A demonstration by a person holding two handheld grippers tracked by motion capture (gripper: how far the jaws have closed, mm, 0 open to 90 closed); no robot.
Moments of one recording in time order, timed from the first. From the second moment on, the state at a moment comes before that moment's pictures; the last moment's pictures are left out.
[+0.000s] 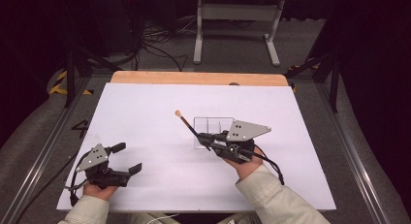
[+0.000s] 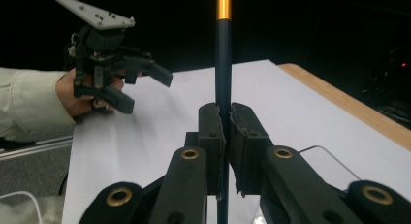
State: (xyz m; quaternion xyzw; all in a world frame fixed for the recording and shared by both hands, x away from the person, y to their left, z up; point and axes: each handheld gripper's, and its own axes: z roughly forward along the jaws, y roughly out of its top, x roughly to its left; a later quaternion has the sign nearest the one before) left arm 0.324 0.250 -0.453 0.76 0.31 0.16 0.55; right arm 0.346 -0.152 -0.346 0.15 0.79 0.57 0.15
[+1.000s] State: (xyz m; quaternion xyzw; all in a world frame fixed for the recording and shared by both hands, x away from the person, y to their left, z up) left arm 0.324 0.250 -0.453 0.76 0.31 0.16 0.56; right arm 0.375 -0.167 -0.349 0.20 0.74 0.61 0.19
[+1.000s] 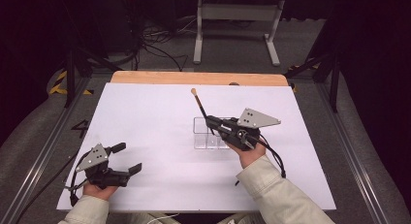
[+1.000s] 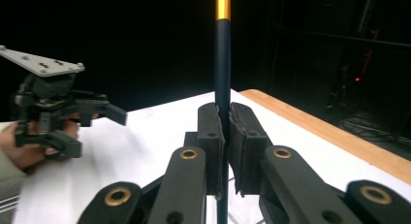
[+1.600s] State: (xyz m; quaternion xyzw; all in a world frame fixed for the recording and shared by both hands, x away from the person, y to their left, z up) left arm 0.324 0.251 -0.453 0.75 0.31 0.16 0.56; right arm 0.396 -0.167 -0.363 0.25 0.72 0.60 0.24
